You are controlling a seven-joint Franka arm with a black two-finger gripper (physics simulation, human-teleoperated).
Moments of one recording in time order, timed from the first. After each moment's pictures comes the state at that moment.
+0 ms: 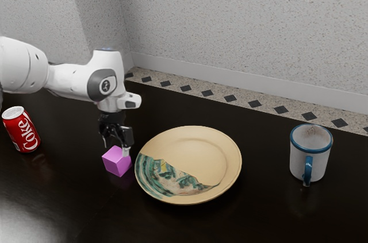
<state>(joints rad) 0.16 0.38 -0.06 -1.89 0.00 2.01 0.30</state>
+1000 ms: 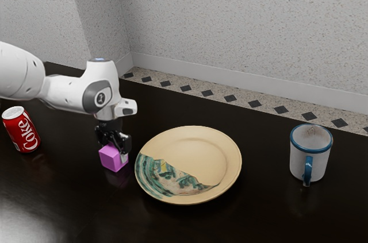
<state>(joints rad) 0.19 0.36 -0.07 -2.00 0.01 2.18 0.20</state>
